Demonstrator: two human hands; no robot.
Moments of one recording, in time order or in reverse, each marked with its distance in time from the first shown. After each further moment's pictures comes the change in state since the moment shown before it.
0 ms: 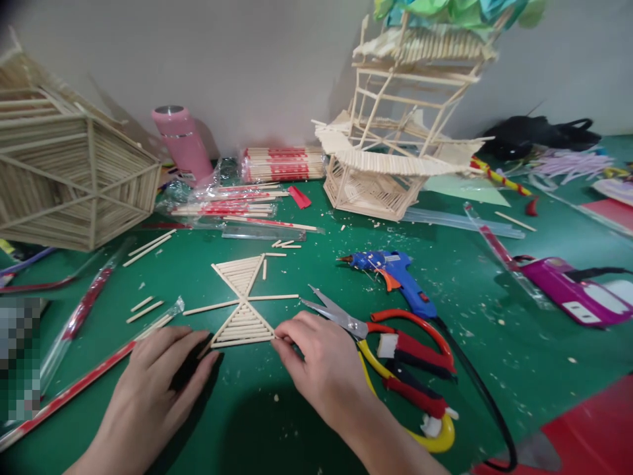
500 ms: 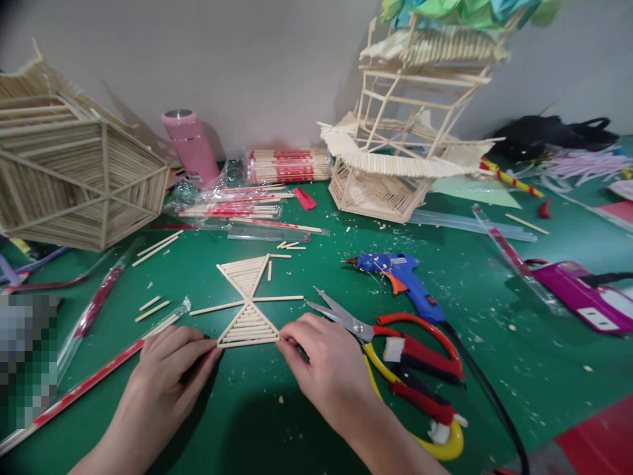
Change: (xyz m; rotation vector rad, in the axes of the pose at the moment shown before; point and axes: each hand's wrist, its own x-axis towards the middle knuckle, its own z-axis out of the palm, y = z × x) left_hand 0.001 -0.004 0.000 -0.074 -0.096 -0.009; right_hand 0.000 0.000 0.001 0.005 0.002 -0.011
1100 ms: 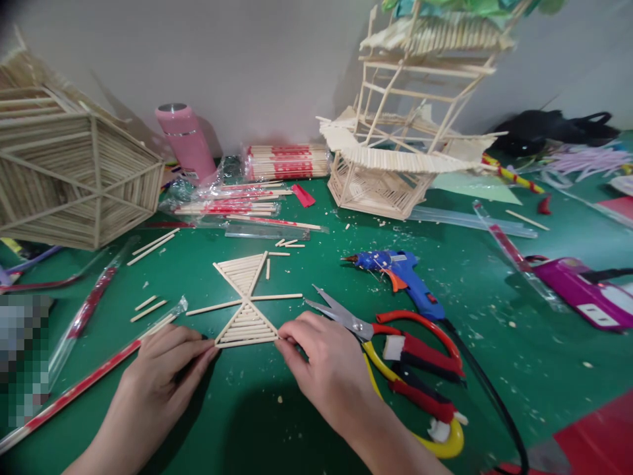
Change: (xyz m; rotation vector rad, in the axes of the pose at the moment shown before) left_hand 0.004 0.002 -0.001 -0.107 0.009 -0.052; right_hand 0.000 -0.001 -0.001 0.000 -0.002 0.017
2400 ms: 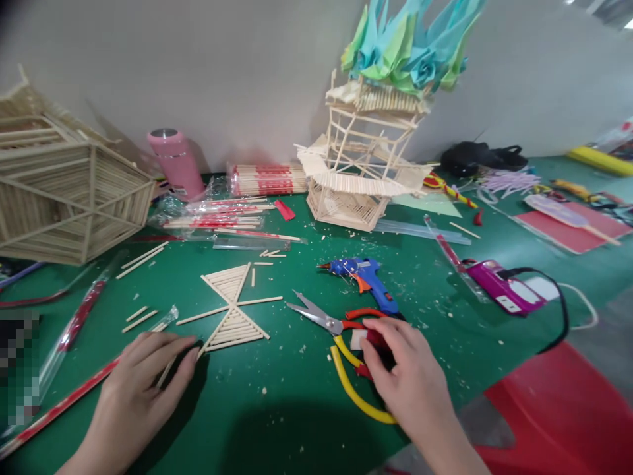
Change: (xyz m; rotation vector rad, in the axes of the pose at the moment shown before) left_hand -0.004 -0.003 -0.005 0.025 0.139 0.048; right_hand -0.068 0.059 -0.060 -0.324 0.373 0.252
